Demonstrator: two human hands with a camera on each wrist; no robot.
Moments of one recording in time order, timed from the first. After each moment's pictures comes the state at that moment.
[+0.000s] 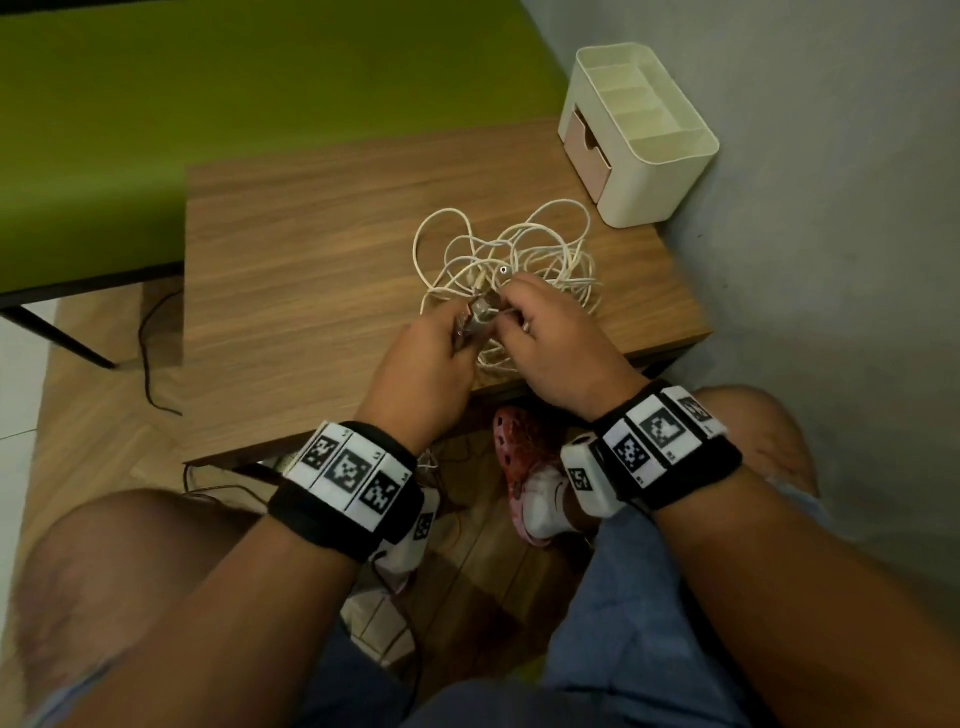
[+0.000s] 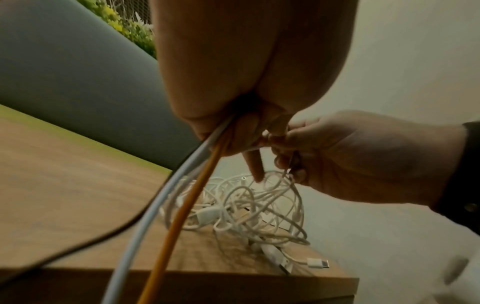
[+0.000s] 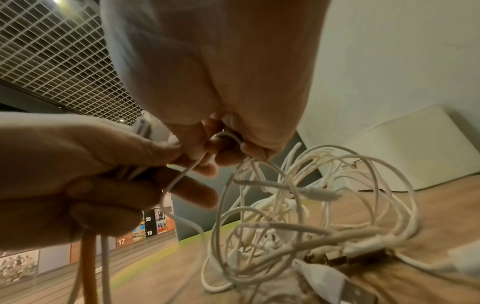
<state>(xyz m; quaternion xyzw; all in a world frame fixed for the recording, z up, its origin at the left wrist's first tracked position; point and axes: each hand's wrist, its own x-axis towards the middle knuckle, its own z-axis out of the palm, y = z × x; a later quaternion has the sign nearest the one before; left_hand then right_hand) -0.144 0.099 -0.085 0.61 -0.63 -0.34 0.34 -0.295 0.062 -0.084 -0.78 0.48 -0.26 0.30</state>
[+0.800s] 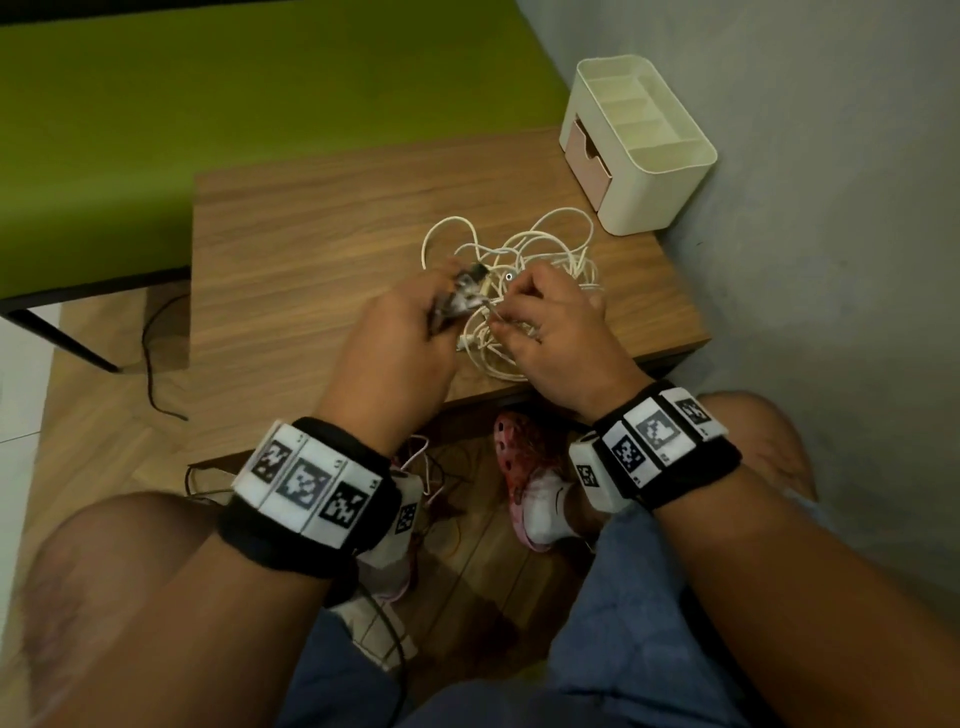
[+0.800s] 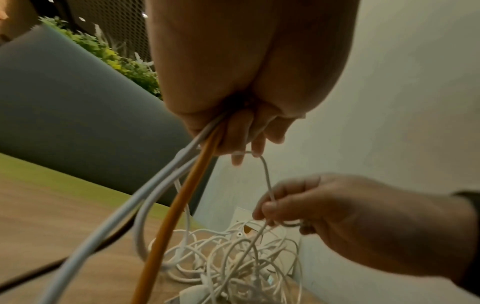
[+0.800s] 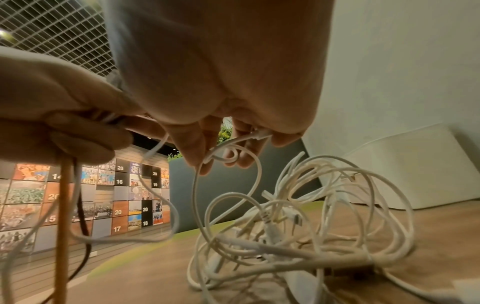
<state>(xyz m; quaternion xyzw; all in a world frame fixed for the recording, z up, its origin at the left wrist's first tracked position) -0.130 0.108 -0.041 0.61 -0.66 -0.27 0.35 -0.300 0.060 -0.090 -0.80 0.51 -0.26 0.18</state>
